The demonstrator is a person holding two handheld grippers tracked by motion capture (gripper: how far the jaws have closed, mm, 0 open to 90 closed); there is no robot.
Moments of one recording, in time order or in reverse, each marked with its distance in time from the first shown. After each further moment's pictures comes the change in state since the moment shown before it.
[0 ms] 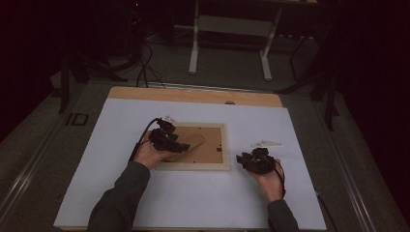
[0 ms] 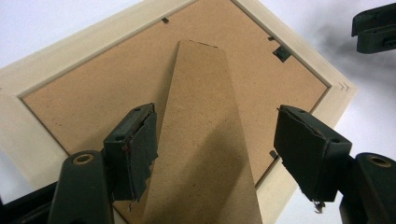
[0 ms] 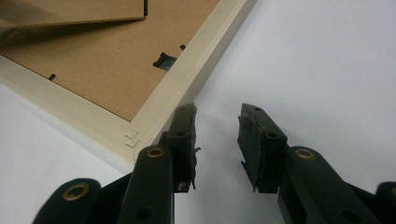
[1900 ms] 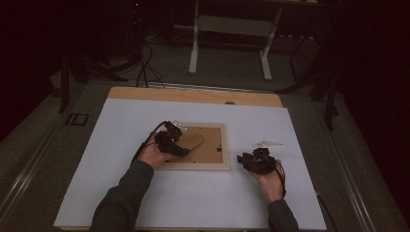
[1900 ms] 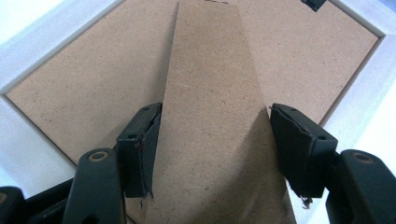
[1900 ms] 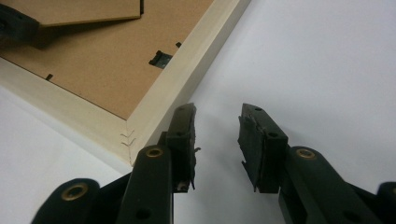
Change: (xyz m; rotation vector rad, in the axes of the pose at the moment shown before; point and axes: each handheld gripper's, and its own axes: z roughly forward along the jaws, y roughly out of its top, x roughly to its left) left arm -0.007 0.000 0.022 0.132 0.086 0.128; right arm -0.003 -0.002 0.000 0.001 0.006 0.020
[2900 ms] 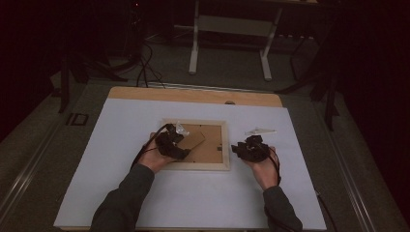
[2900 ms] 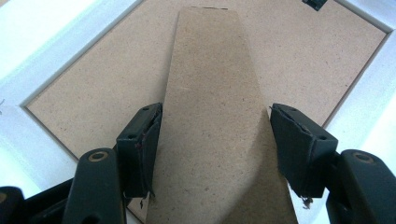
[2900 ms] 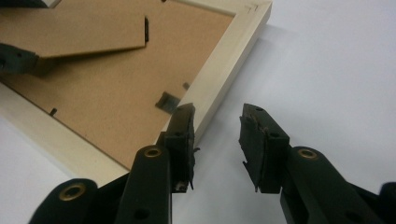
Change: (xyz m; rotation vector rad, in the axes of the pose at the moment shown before) left arm -0.019 -0.003 -0.008 -0.063 0.122 0.095; right arm 0.009 0.042 0.010 0.011 -0.009 -0.061
